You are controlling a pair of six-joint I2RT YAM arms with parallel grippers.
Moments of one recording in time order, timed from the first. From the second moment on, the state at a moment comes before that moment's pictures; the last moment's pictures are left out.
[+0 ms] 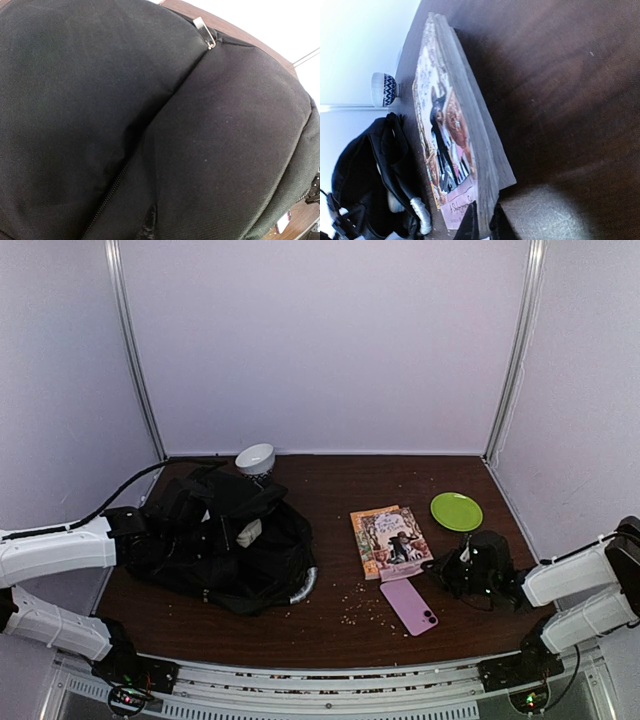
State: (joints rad) left arm -0.81 1.15 0.76 -0.36 -0.28 -0.84; right arm 0.57 1.29 0.20 0.54 -0.06 1.26
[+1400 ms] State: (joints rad) left arm -0.80 0.96 0.80 -0.48 -0.30 -0.71; right arm 0.95 1.25 0.74 0.22 -0.42 0.95
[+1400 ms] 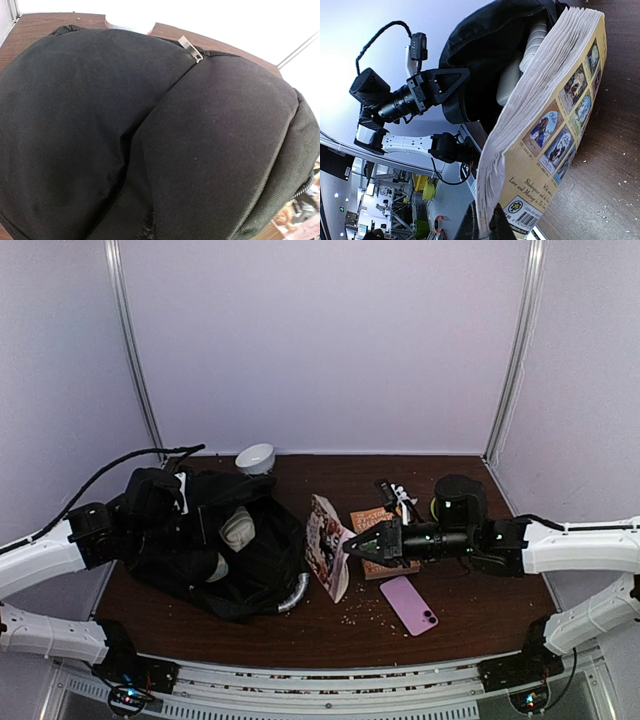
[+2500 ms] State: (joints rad) left arm -0.80 1.00 0.76 -0.31 -0.20 -0.66; right arm 0.96 1.46 0.68 0.70 -0.49 1.23
